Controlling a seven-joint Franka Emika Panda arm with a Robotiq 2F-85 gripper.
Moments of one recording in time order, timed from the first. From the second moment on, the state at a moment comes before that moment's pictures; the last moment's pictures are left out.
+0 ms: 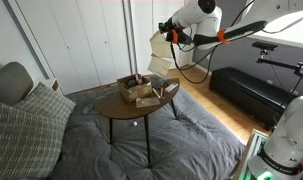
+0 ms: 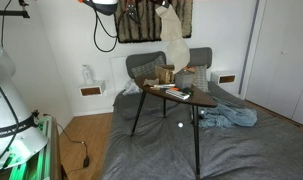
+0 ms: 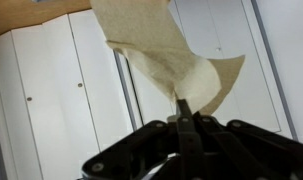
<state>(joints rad) -0.01 -0.12 -0.14 -1.98 -1.13 2.93 1.44</state>
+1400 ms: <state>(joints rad) -0.03 -0.02 -0.14 -1.93 -1.21 2.92 1.51</state>
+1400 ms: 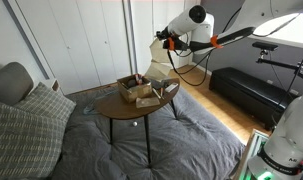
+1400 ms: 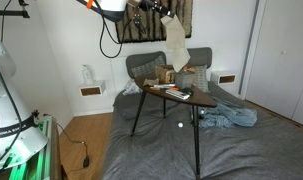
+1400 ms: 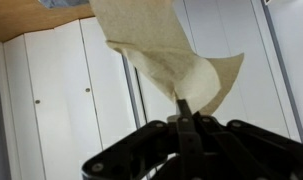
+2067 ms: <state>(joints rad) -0.02 0.08 -0.14 -1.93 -1.21 2.92 1.51</state>
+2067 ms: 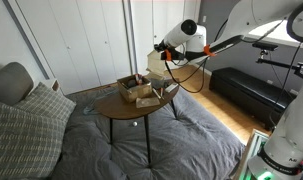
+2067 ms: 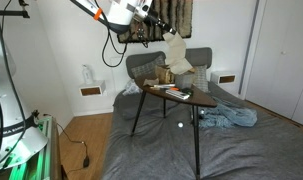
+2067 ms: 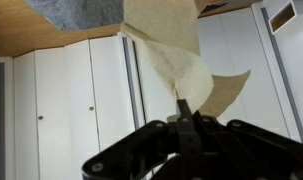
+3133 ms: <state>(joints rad) -0.02 0.24 -0.18 -1.87 -1.50 2.91 1.81</state>
